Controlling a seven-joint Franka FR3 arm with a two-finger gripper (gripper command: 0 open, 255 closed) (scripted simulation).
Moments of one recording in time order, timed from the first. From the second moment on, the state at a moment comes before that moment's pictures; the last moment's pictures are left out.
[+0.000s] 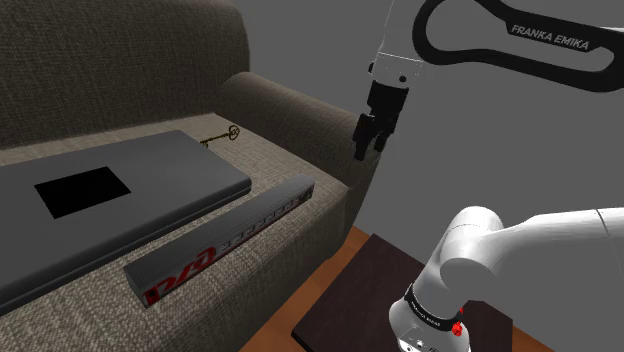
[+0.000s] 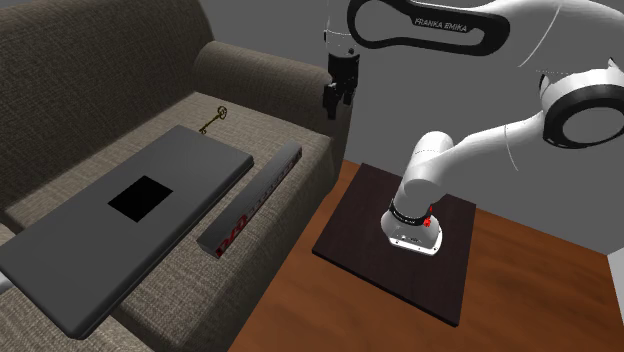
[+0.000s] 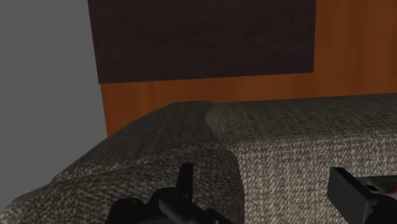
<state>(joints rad) 0.02 -0.83 0.02 -2.36 0.05 1.50 0.10</state>
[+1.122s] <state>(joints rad) -0.20 -0.84 0.54 -2.29 0.41 1.54 1.15</state>
